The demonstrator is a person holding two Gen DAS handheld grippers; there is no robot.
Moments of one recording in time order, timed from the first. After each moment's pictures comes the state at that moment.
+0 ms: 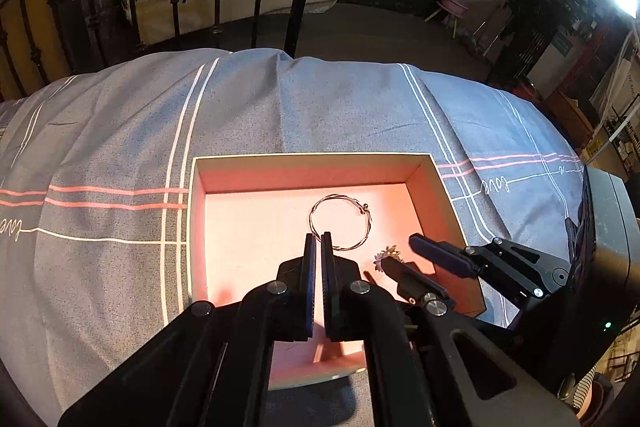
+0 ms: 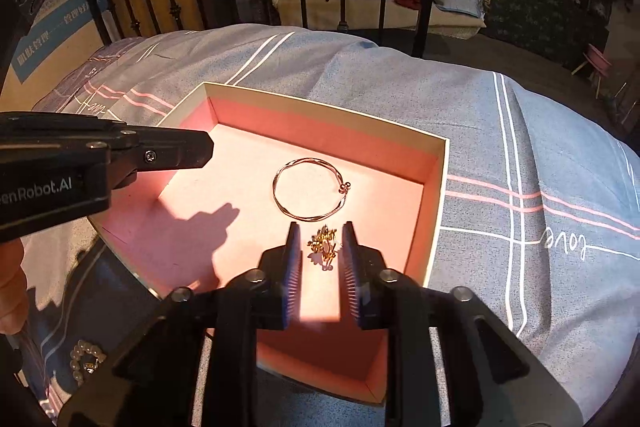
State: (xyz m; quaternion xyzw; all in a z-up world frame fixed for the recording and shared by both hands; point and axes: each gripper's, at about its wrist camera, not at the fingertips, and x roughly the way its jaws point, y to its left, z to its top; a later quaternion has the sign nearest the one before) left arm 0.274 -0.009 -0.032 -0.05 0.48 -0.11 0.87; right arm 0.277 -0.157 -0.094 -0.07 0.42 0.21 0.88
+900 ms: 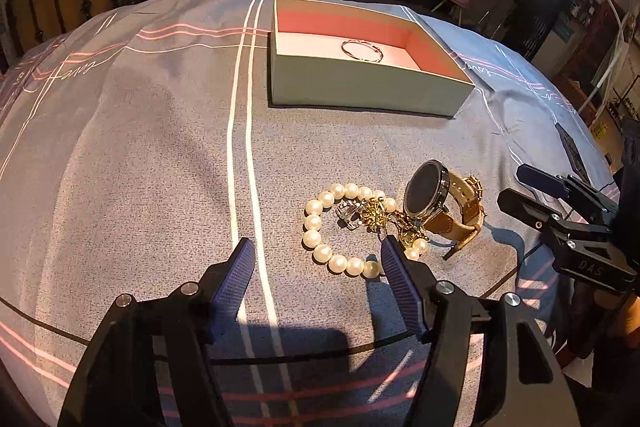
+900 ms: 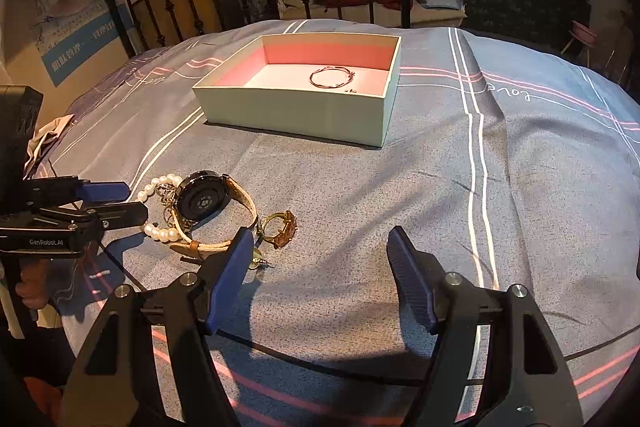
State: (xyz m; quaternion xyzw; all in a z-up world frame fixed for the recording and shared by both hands) left arm 0.080 0.028 -0.080 -0.05 0.48 -0.09 0.87; right arm 0.102 -0.221 -0.103 -0.01 0.40 0.22 0.89
